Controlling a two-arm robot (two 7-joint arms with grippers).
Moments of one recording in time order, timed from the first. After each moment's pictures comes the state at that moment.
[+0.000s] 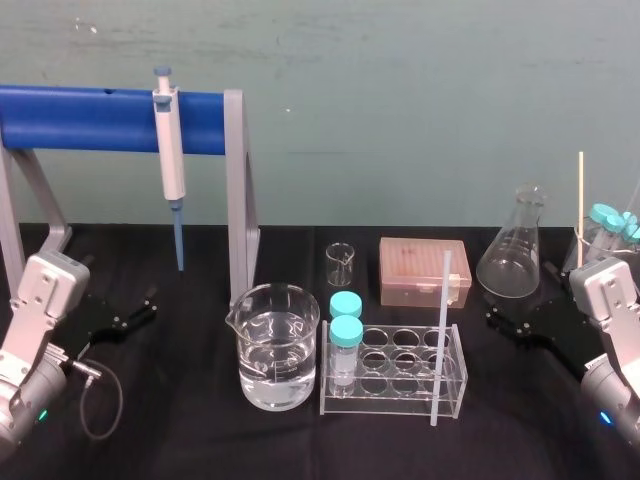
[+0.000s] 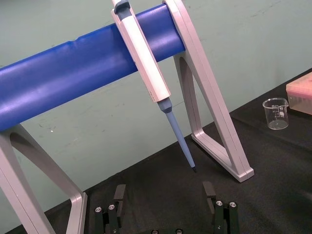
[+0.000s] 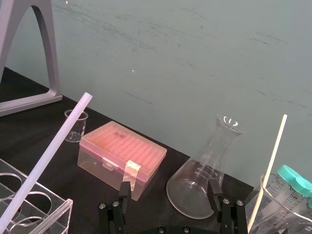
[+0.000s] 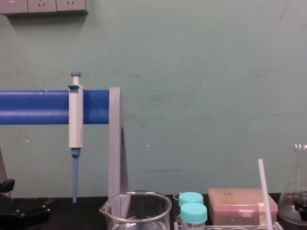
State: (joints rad) left arm -0.20 0.60 0.45 -1.41 -0.25 -0.12 0.03; right arm 0.20 0.60 -0.45 -1.41 0.25 -0.12 -0.03
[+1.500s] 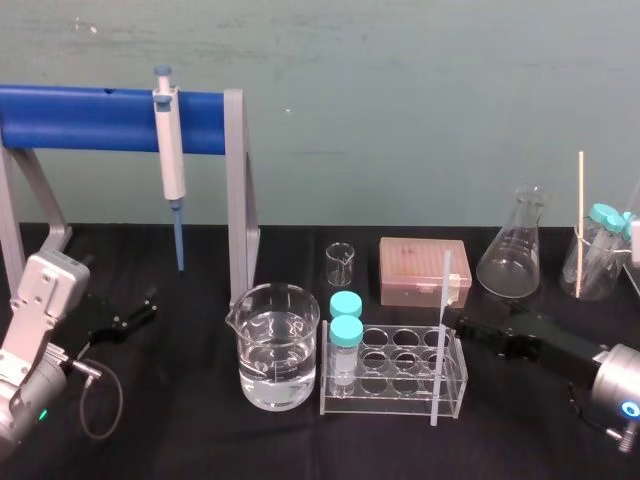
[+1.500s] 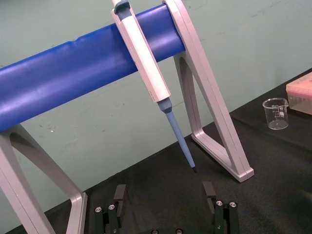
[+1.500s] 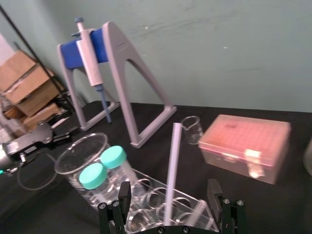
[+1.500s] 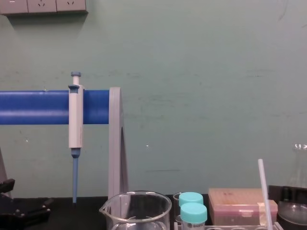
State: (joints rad) left arm -0.20 0.60 0.45 -1.41 -0.25 -0.12 0.03; right arm 0.15 0.64 -0.29 -1.56 0.85 0.27 0.45
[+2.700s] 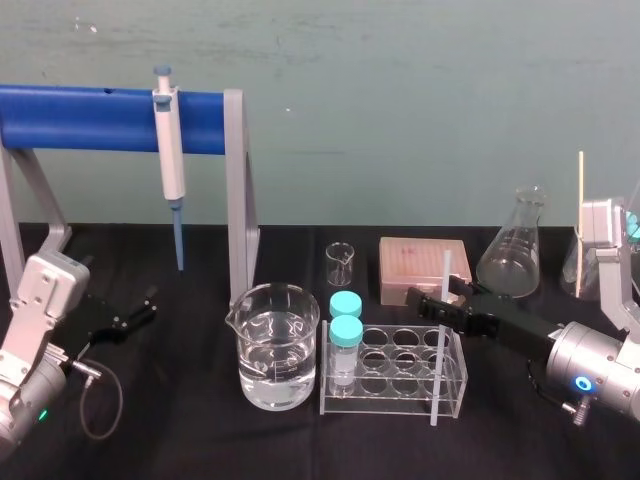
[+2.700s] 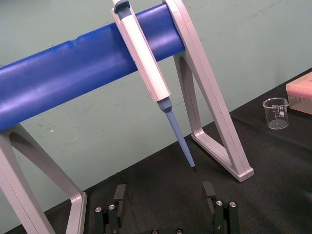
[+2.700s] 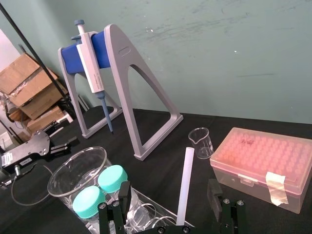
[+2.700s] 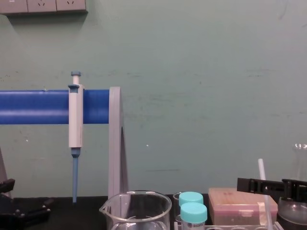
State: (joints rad) left arm -0.20 0.60 0.45 -1.41 -0.25 -0.12 0.03; right arm 0.29 0.58 -0.42 -1.45 0.85 0.23 0.43
